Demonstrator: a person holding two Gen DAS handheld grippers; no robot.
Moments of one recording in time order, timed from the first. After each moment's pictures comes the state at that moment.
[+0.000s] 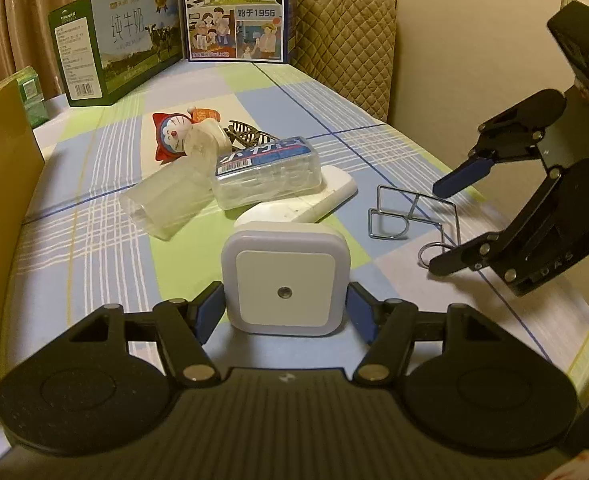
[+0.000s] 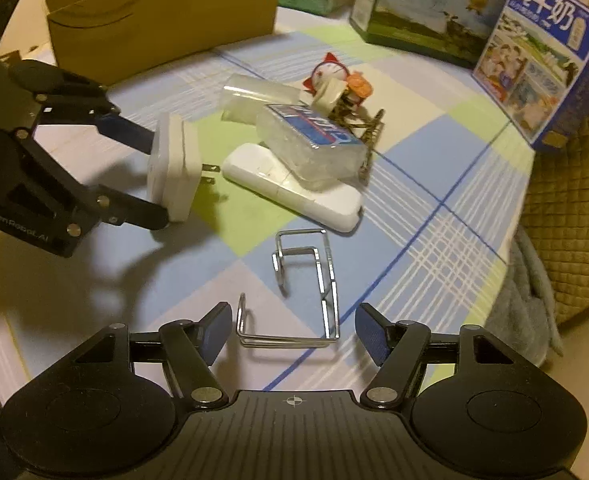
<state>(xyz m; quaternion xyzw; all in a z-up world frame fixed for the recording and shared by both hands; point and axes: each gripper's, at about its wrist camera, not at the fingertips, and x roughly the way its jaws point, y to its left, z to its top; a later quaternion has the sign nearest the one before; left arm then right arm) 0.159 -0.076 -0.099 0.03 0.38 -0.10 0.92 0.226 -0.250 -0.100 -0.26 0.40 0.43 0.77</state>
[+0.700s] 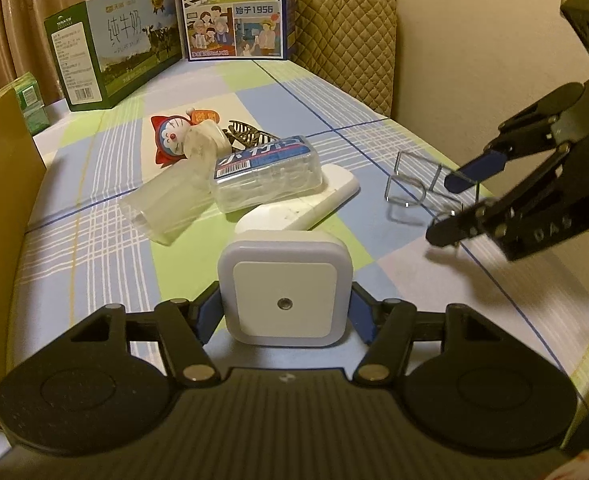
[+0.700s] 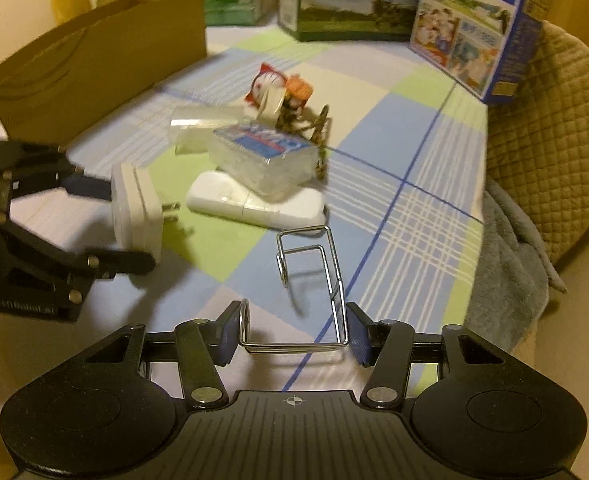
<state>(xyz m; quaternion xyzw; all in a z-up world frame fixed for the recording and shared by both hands) 0.162 -0.081 -0.096 0.05 0.39 -0.09 0.92 0.228 -0.257 -0.082 -0.16 0.44 0.35 0.81</state>
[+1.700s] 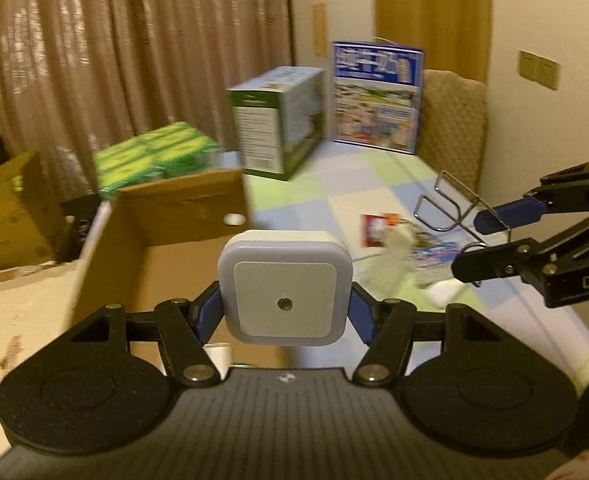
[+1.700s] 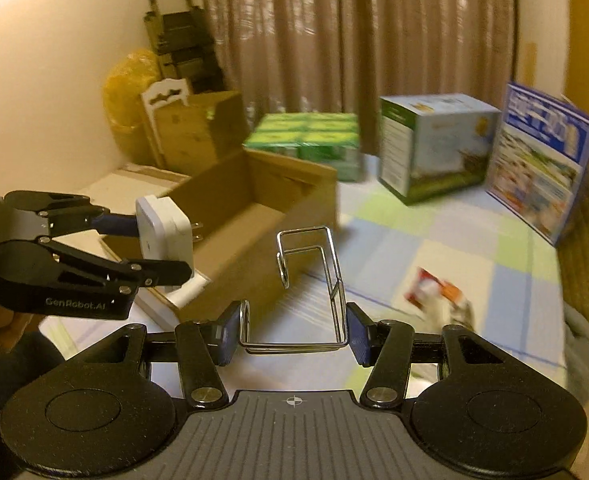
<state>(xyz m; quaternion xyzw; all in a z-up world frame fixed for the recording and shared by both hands) 0.080 0.114 0.079 0.04 0.33 0.02 0.94 0.143 -0.083 0.091 -0.07 0.33 0.42 0.84</state>
